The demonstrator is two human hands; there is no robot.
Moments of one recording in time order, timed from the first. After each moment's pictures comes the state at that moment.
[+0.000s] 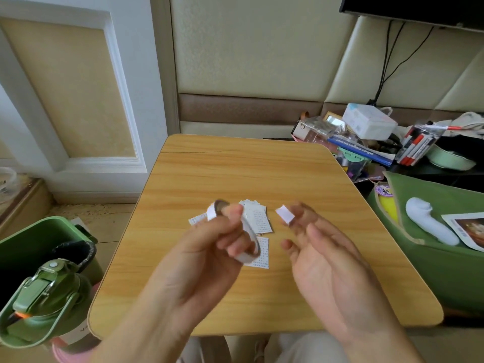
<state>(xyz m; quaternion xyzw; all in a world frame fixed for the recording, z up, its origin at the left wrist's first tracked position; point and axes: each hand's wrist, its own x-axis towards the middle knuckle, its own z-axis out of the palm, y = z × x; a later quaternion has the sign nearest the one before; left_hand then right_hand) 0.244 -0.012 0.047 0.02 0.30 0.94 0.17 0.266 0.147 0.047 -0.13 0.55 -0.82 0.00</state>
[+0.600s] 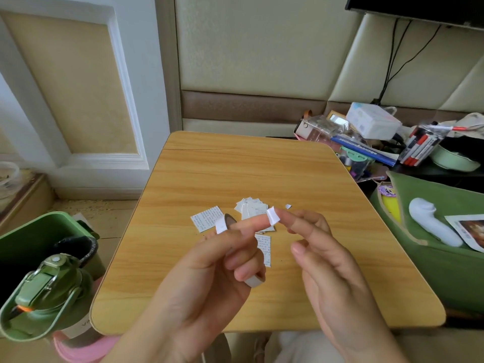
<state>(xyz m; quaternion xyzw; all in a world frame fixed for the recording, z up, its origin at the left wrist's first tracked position) 0.263 -0.009 0.041 0.01 0.29 0.93 0.23 0.272 0.147 0.034 -0.18 0.68 -0.71 -0.06</state>
